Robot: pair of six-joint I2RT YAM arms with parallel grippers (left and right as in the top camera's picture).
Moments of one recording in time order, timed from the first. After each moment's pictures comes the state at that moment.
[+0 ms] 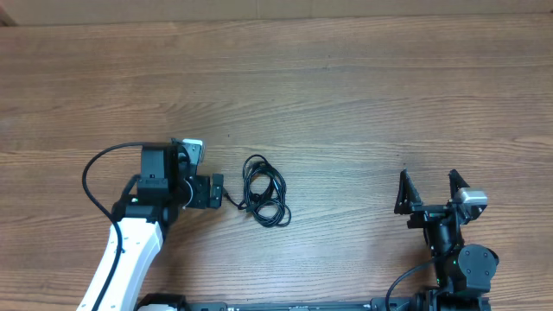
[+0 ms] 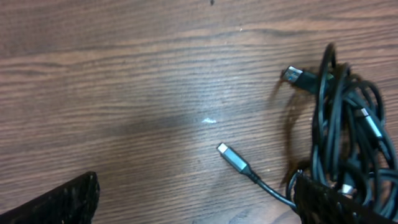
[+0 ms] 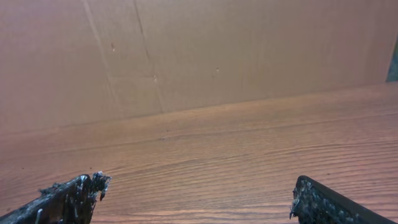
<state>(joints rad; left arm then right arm) -0.06 1.19 0.67 -0.52 0.14 0.04 -0.10 0.01 0.02 -0.02 -0.17 0.17</state>
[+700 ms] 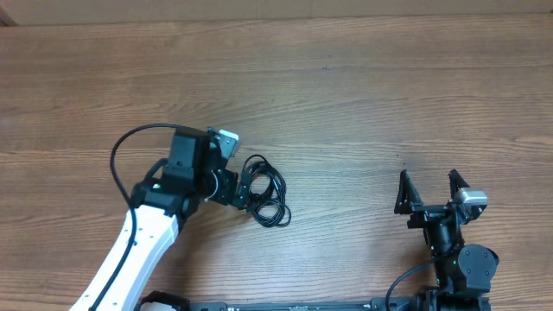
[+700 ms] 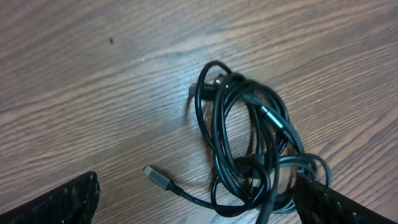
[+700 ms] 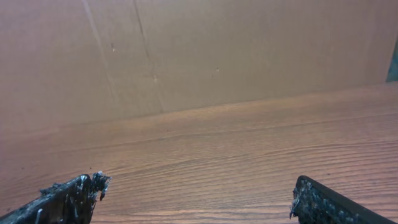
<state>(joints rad) -0.27 1.25 0.81 -0.60 0.17 0.05 -0.10 0.01 0.02 -0.02 -0.17 0.17</state>
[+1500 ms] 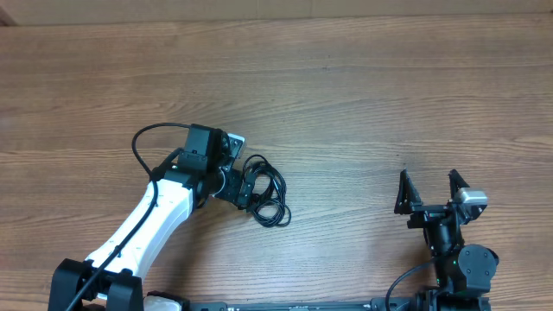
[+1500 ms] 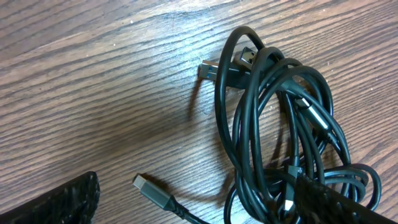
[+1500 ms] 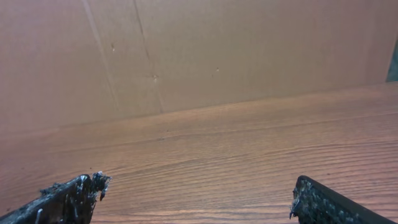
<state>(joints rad) -0.27 1.46 0.81 -0.53 0.17 0.04 -0.10 0.01 0.02 -0.02 -0.17 0.17</state>
